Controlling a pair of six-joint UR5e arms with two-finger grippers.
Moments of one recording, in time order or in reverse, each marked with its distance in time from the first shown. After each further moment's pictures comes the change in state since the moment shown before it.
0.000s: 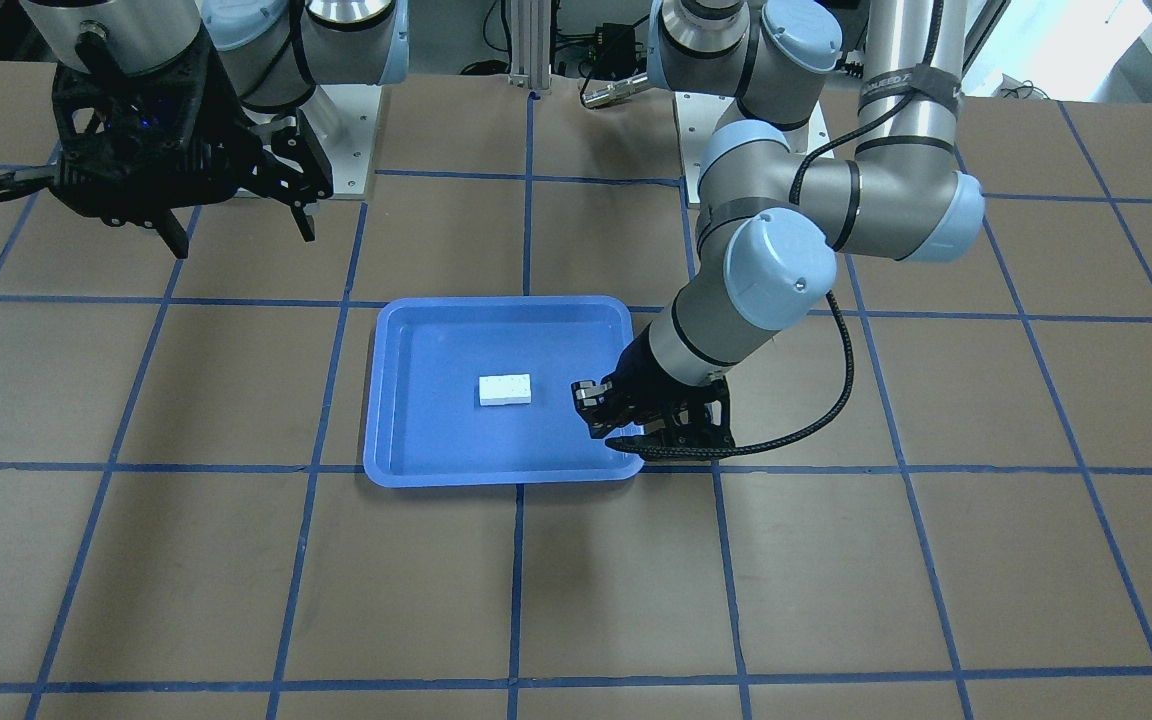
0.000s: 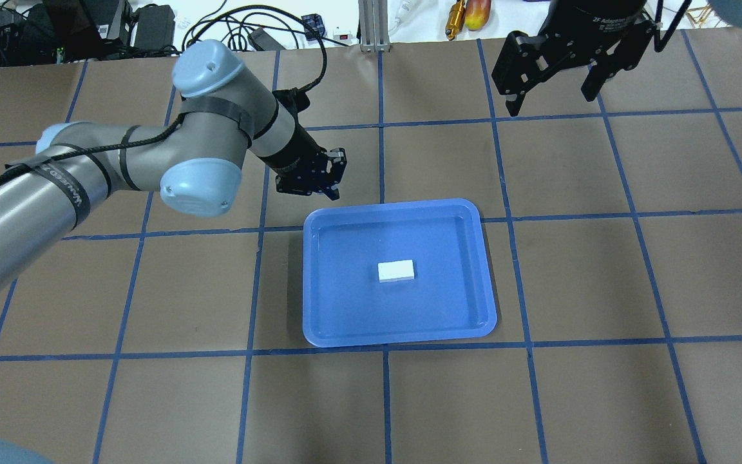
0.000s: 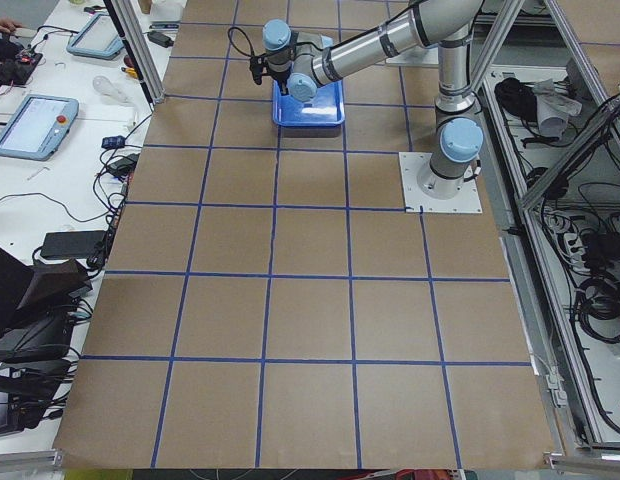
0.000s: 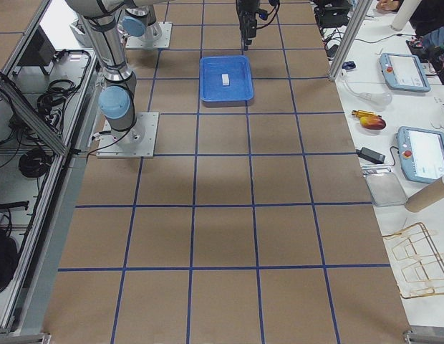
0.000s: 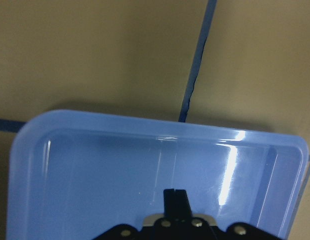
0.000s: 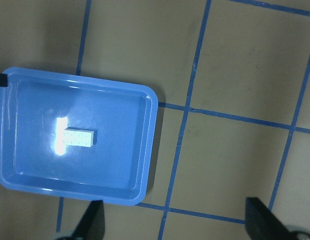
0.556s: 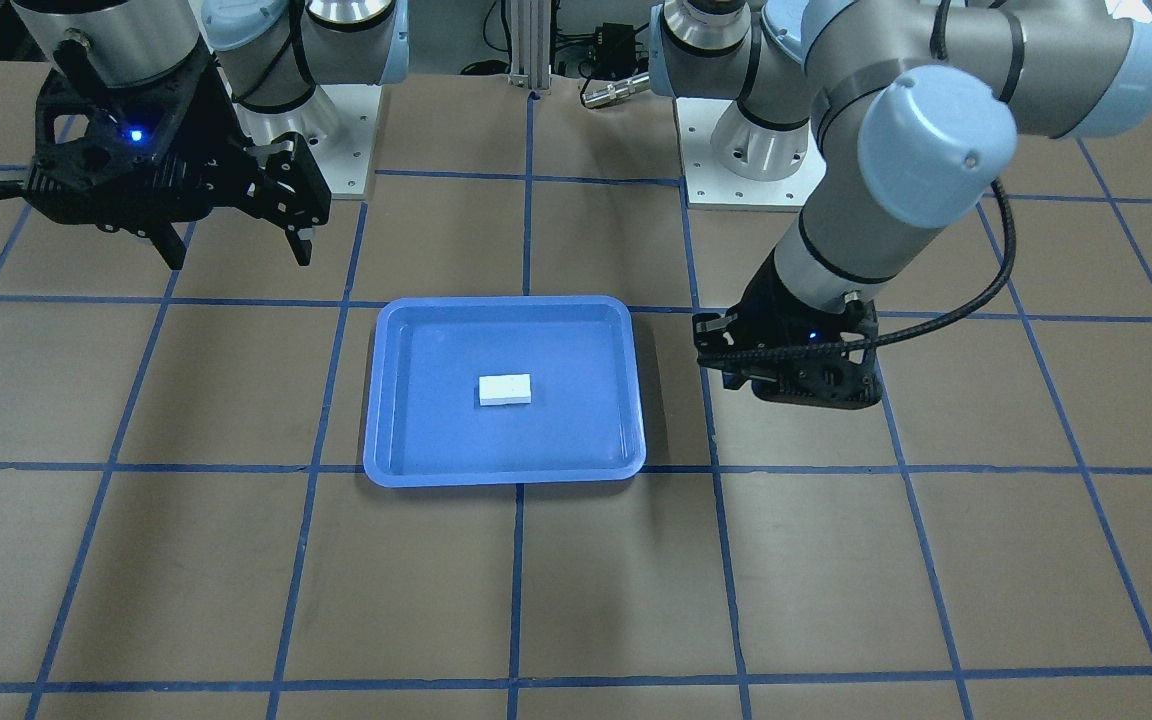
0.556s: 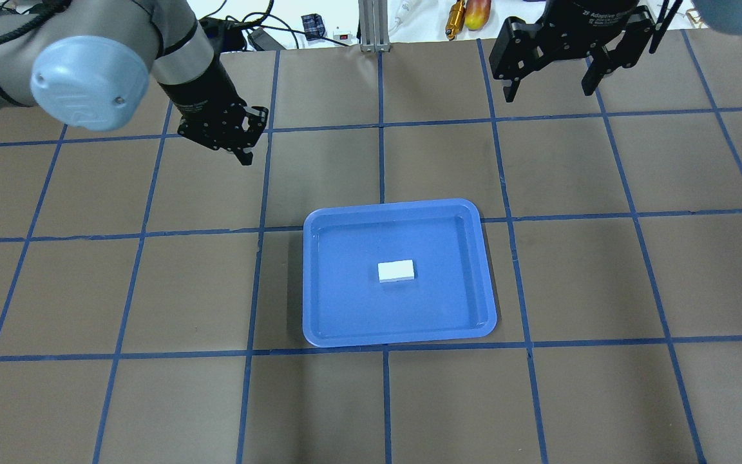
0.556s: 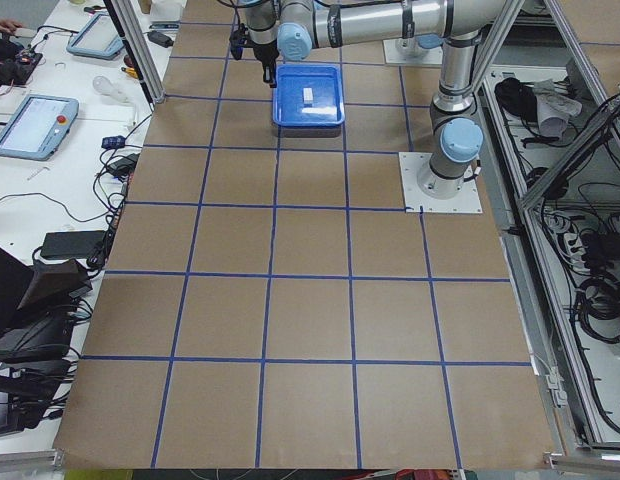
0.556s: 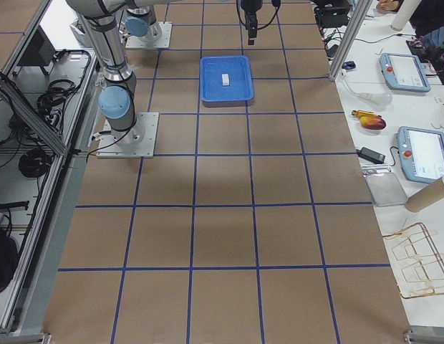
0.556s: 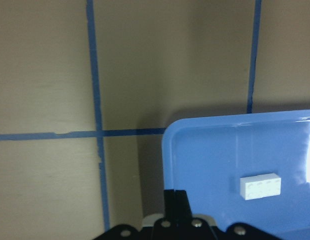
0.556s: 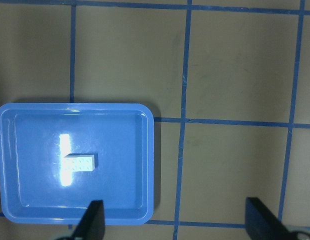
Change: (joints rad) left arm 0.096 0.129 0.192 -0.384 0.226 0.295; right arm 0.000 0.013 0.008 -0.043 -0.006 0.066
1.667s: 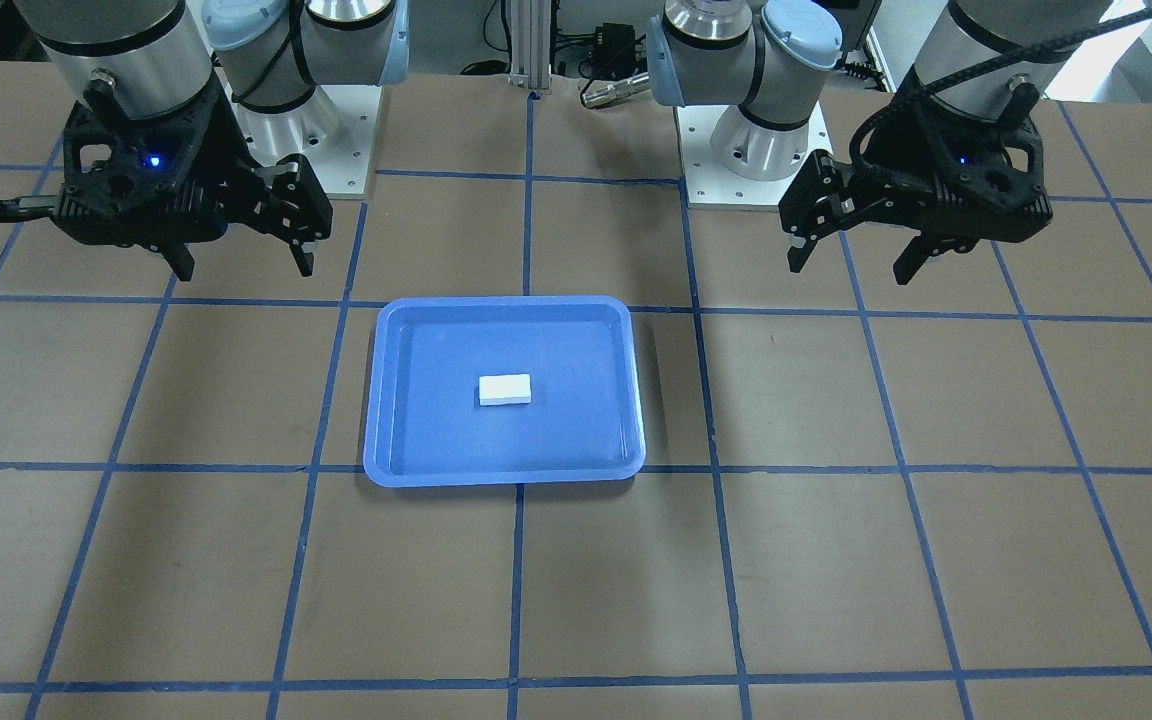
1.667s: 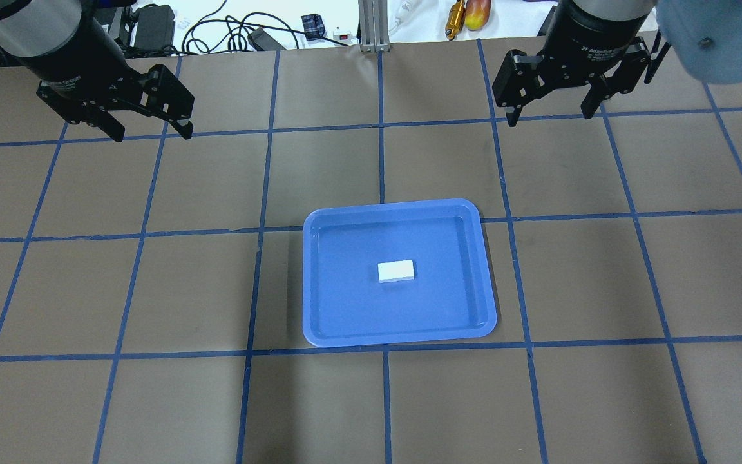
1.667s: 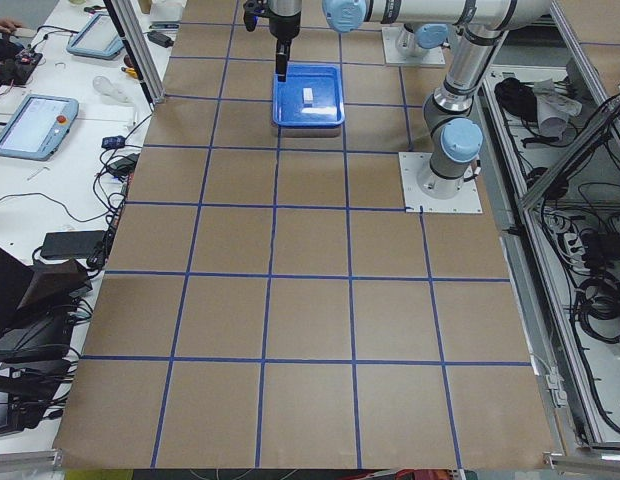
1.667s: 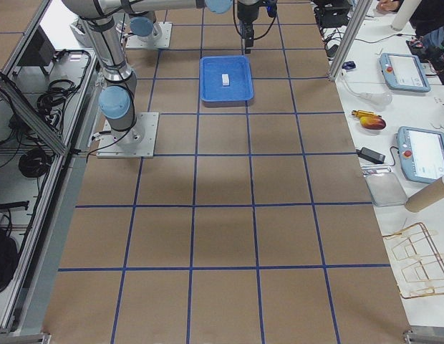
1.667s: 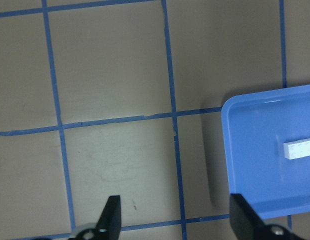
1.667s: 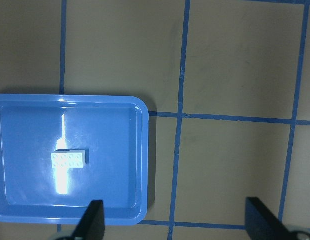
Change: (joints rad) left arm 0.092 0.196 -0.006 -0.072 0.010 0.089; right arm -0.012 -0.034 0.102 -0.067 -0.010 -0.015
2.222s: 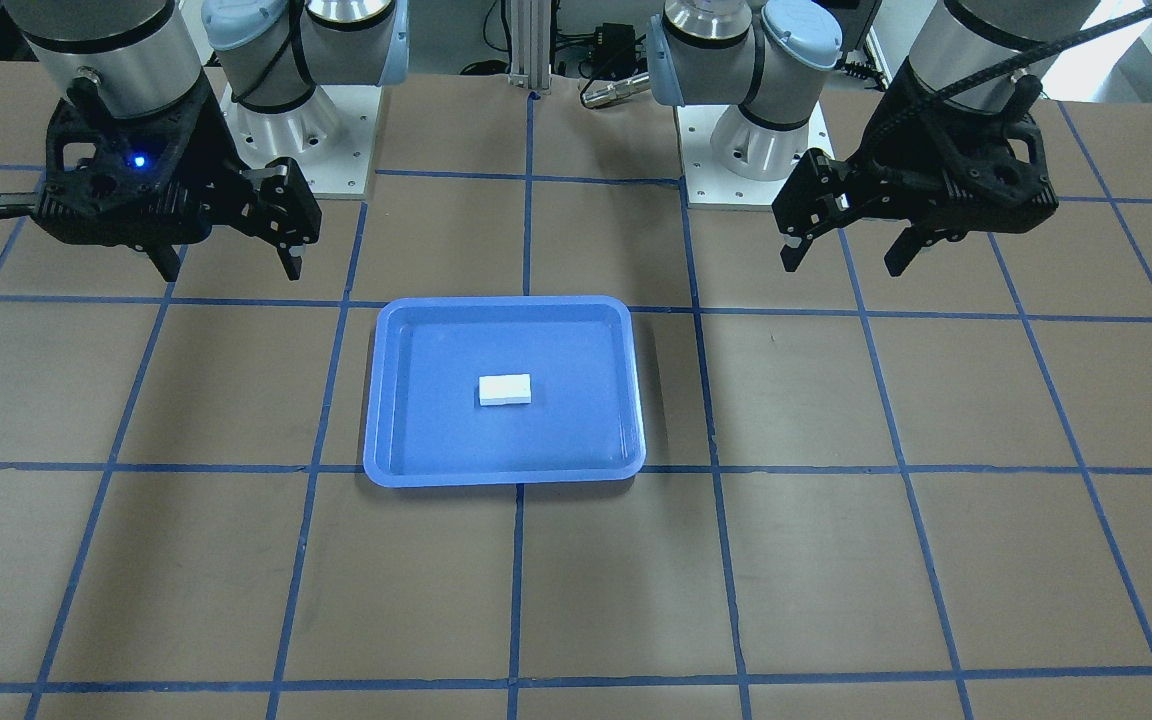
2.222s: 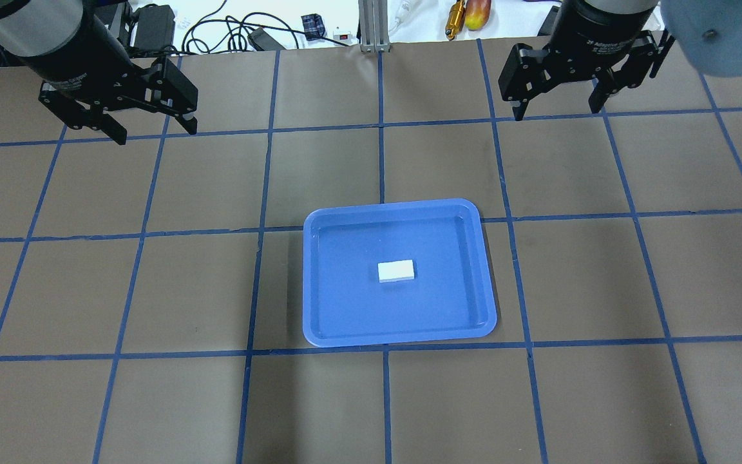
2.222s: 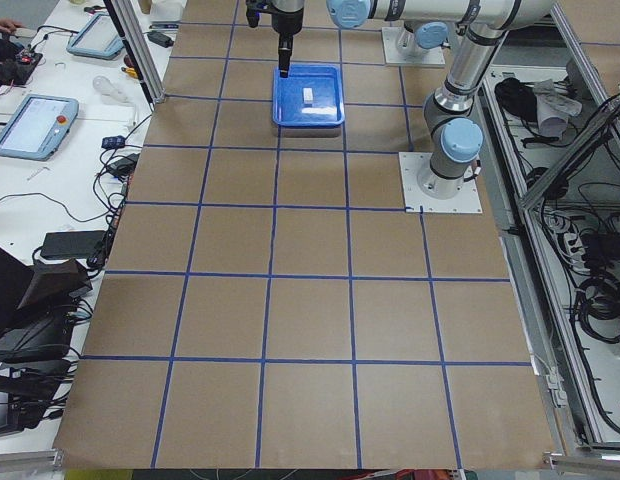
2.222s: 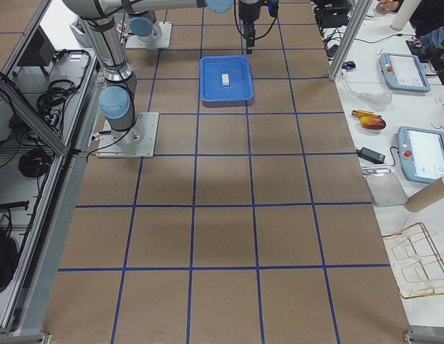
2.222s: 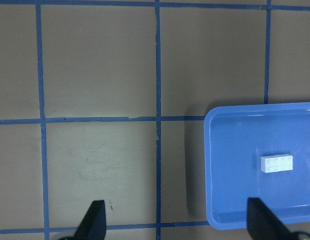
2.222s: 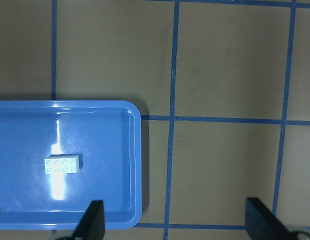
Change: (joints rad) left arm -0.005 0.001 0.001 -0.002 -0.004 -0.111; right arm -0.003 0.004 -0.009 0.001 -0.017 0.013
